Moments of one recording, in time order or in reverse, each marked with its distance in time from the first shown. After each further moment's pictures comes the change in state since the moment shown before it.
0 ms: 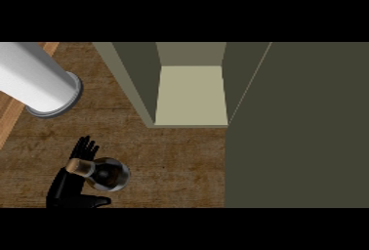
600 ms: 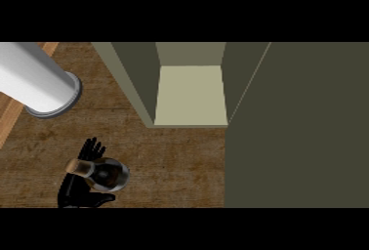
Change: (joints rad) left arm -0.137 0.018 0.025 0.335 0.012 -0.057 -0.171; right arm -0.012 -0.005 -0.004 -0.010 0.004 0.001 0.013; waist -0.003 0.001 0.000
